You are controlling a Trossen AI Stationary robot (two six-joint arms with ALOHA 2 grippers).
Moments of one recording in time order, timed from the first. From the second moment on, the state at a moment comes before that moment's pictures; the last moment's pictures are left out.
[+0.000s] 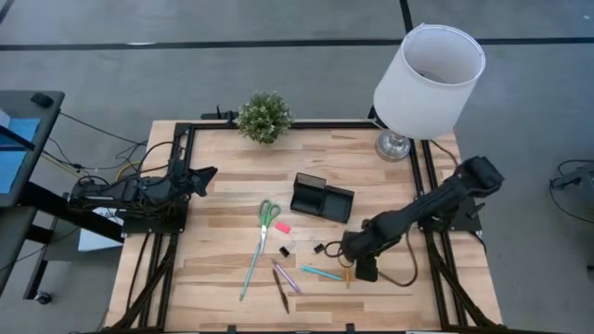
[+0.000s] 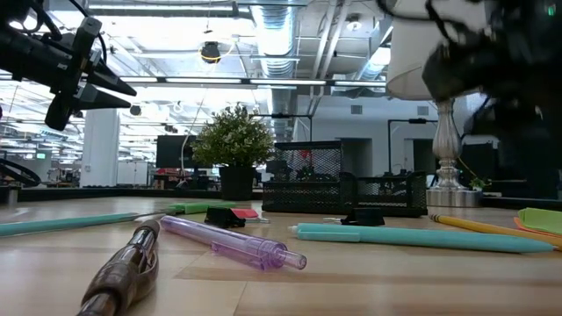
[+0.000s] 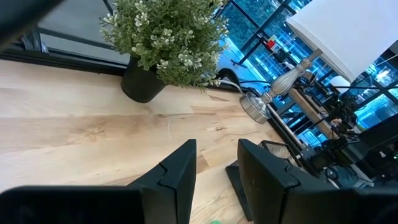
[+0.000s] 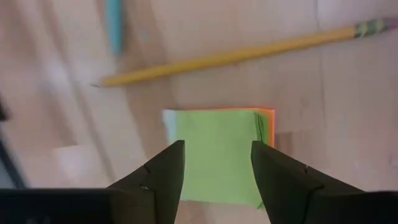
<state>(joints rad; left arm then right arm) -0.09 0.02 0.21 -0.46 -0.74 -0.90 0.46 1.66 0.98 -0.76 -0.16 0.65</state>
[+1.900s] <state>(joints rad) -0.09 0.02 0.21 -0.51 -0.71 -0.92 0.32 1.67 1.25 -0.94 -0.14 0.68</state>
